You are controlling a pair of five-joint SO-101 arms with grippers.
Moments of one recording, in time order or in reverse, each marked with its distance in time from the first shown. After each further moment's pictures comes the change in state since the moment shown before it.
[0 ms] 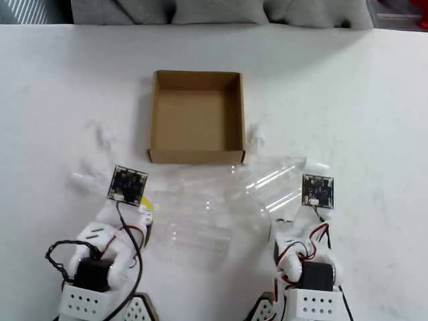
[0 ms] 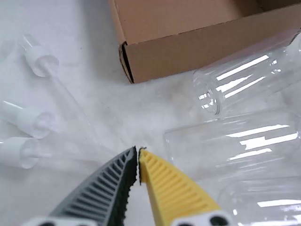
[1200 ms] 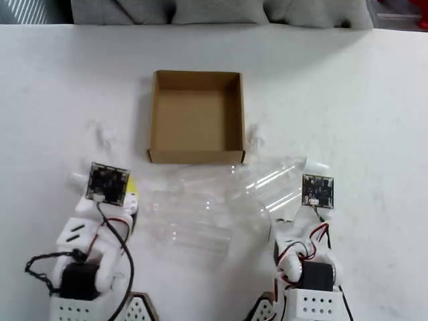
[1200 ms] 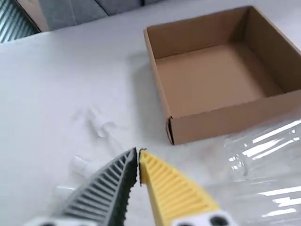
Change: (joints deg) left arm -6.9 0.0 -11.0 -4.0 -5.3; right arm 0.0 0.0 0.0 0.0 0.0
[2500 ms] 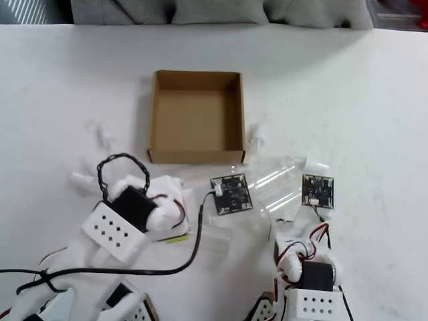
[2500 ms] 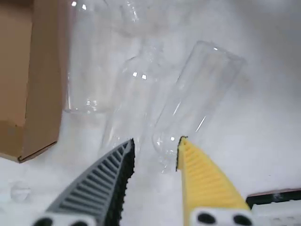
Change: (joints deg) left arm 32.2 62.2 -41.3 22.4 -32.4; right arm 0.0 0.0 0.0 0.0 0.0
